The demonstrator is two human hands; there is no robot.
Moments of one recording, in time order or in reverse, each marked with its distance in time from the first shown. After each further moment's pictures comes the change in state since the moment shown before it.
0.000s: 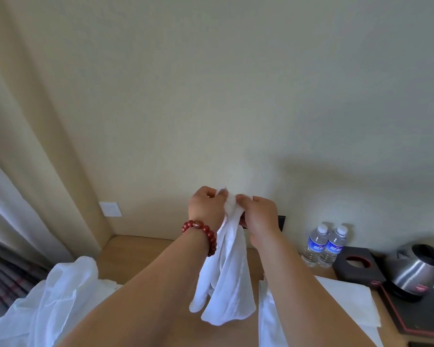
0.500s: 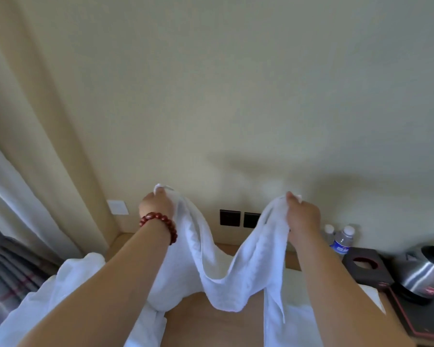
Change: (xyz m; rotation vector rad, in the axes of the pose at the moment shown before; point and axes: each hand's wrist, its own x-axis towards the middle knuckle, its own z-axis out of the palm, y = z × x) left_hand 0.057 -0.022 -0.092 0.227 0.303 -0.179; right_hand 0.029 0.005 -0.066 -0.173 0.352 -0.004
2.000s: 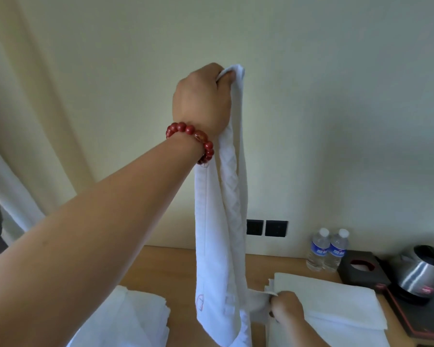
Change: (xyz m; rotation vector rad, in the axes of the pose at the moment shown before) left_hand -0.122 0.214 -0.038 0.040 0.171 1.142; right_hand -0.032 0.223 0.005 -0.699 -0.306 0.218
